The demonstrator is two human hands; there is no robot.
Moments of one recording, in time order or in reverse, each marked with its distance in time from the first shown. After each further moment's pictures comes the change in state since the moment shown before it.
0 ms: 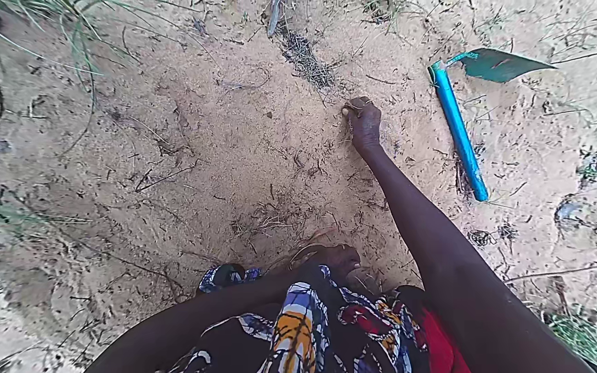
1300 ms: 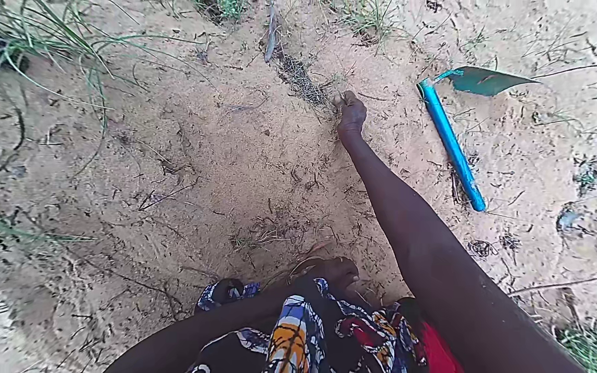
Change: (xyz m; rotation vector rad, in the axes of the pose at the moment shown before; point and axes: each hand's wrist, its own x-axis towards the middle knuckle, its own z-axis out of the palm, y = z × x) left_hand 0.004 -0.008 0.003 -0.024 0.034 0.058; right_hand 0.052 -0.034 0.010 0.122 -0.004 0.393
